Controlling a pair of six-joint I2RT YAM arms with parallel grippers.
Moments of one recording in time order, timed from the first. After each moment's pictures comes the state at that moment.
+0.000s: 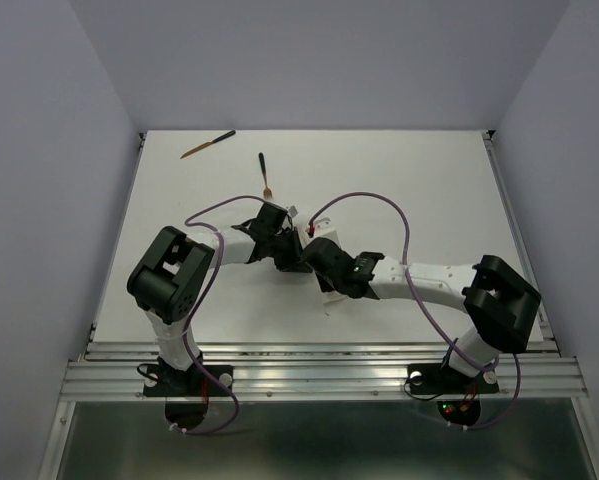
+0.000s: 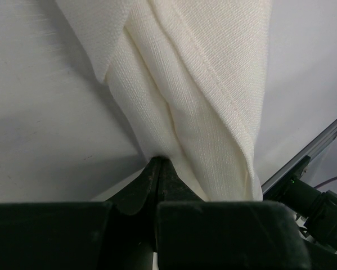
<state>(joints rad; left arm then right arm) -0.57 1.79 0.91 -0.07 0.42 -0.76 1.02 1.61 0.99 -0.33 0.46 0.47</state>
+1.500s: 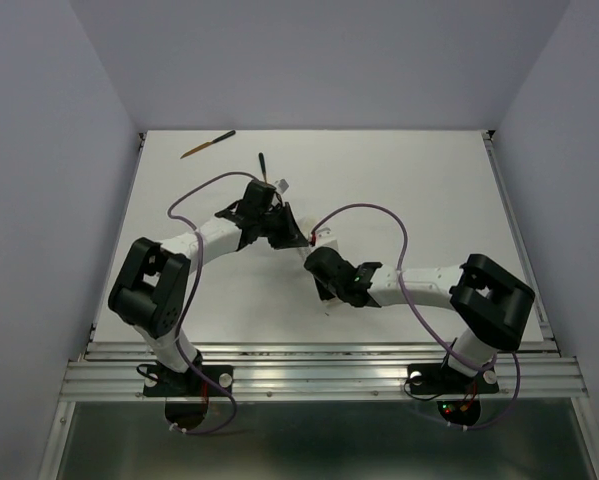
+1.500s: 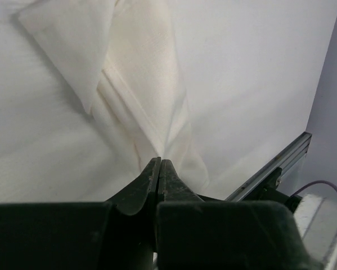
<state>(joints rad) -0.51 1.65 0.98 -0.15 0.41 -0.74 1.02 1.65 0.88 -0.15 0.40 0.50</state>
